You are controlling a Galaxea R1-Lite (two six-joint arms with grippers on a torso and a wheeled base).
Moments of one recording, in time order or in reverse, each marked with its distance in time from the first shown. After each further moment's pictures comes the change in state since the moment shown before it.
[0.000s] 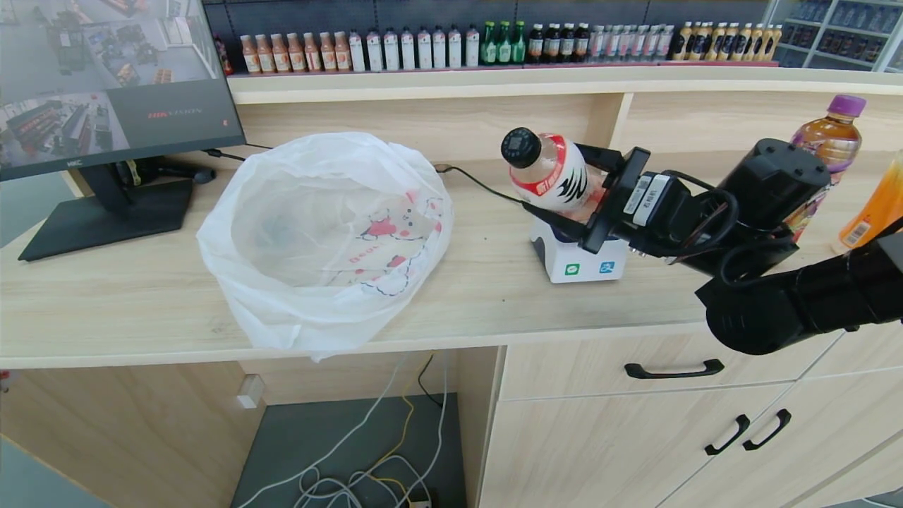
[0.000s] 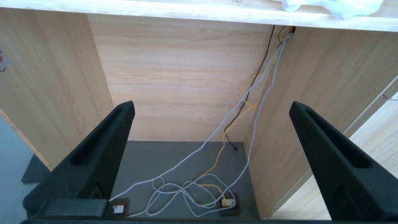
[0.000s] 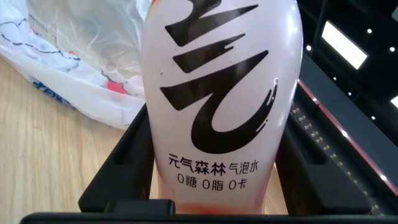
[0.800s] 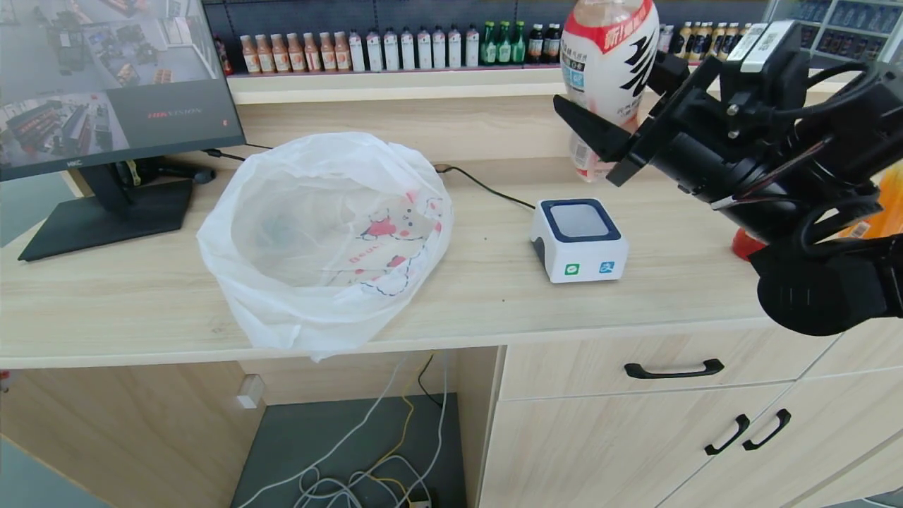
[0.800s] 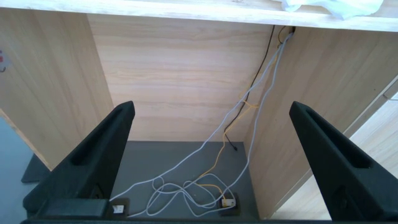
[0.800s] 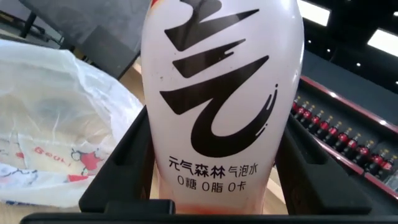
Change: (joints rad) left arm 0.000 0.000 0.000 0.000 0.000 0.000; right arm 0.045 -0.149 -0.039 -0.003 -0.216 0.388
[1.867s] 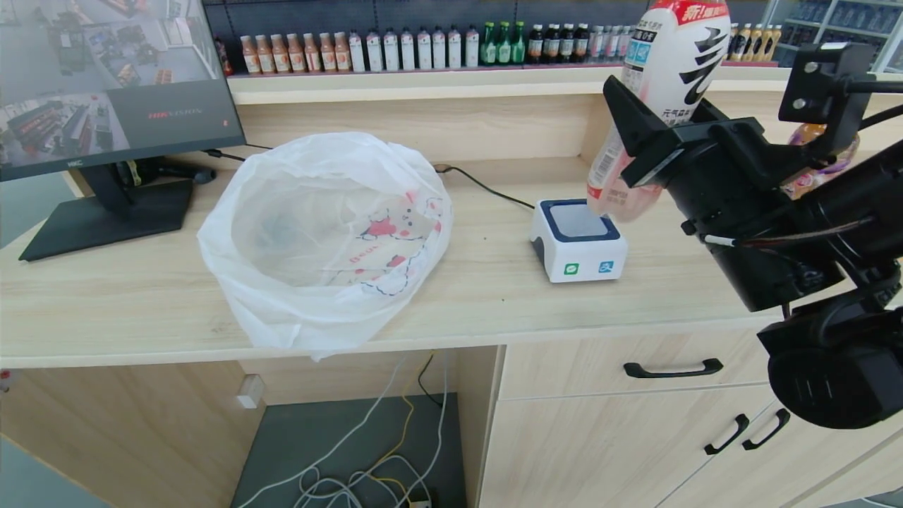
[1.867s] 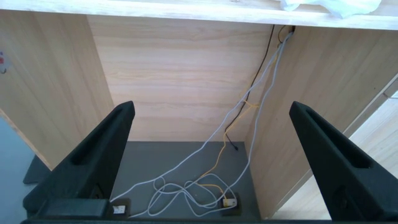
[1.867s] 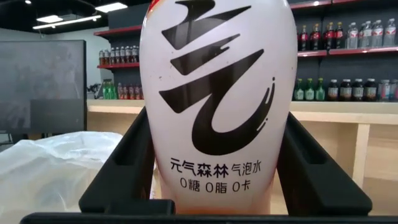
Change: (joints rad) left arm 0.000 0.000 0.000 0.000 0.000 0.007; right arm 0.127 -0.059 0.276 -0.254 -0.605 0.390
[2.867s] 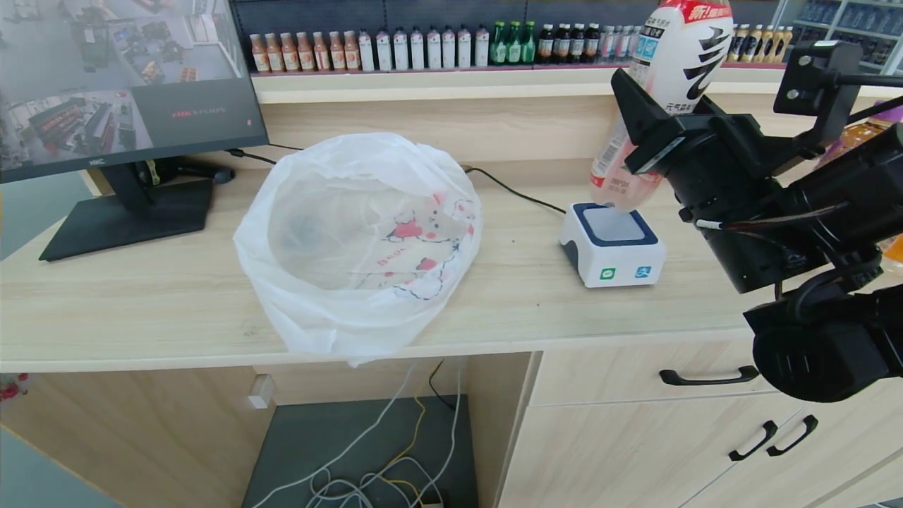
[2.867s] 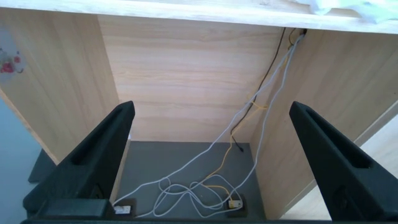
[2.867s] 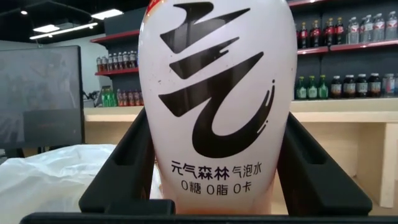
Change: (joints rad) left arm 0.000 0.000 0.000 0.000 0.001 -0.007; right arm -0.060 0.039 -0.059 0.002 -0.001 0.063
